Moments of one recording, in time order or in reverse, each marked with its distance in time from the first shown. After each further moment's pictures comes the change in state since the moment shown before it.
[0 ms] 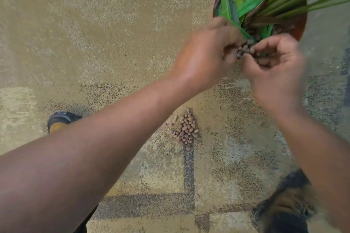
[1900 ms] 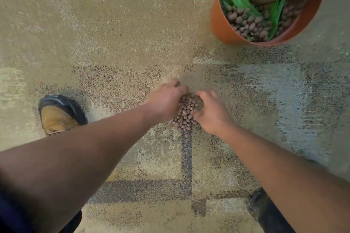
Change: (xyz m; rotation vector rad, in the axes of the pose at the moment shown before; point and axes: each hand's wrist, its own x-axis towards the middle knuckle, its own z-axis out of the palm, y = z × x) left_hand -0.128 -0.090 0.043 0.298 -0.642 -0.357; right_hand -0.089 0.100 0.076 -0.643 -0.741 0.314
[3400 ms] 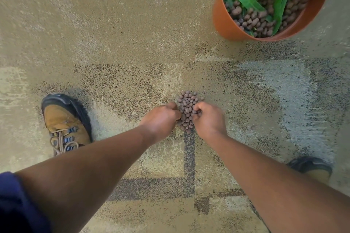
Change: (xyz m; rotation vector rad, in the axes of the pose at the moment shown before) left_hand -0.040 -0.026 0.058 0.041 -0.048 0.055; right_hand -0.008 0.008 0.046 0.056 0.138 0.126
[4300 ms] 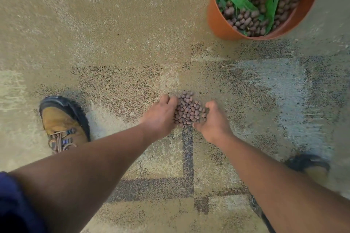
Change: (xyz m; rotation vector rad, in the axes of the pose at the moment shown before) left_hand 0.013 0.010 -0.002 -0.050 -0.012 -0.237; right_hand -0.009 0.015 -0.022 0.178 -0.135 0.123
